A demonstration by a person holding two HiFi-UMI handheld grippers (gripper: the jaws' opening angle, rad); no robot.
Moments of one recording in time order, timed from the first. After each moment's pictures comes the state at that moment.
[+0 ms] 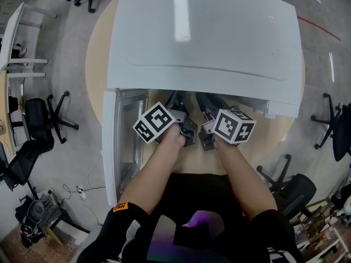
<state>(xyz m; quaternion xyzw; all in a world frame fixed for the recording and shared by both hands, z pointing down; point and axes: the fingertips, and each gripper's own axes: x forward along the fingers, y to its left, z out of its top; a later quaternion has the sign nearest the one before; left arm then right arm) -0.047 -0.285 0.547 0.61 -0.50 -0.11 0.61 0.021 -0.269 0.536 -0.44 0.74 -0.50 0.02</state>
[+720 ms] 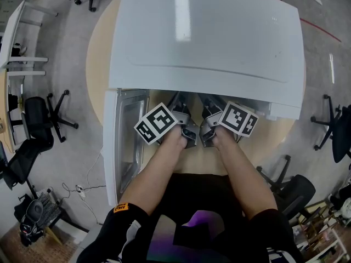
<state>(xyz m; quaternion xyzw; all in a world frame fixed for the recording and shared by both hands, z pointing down) -0.042 -0.284 0.543 0.61 -0.49 -0.10 0.61 0.027 -0.280 0.549 -0.44 0.67 -0.60 0.10</state>
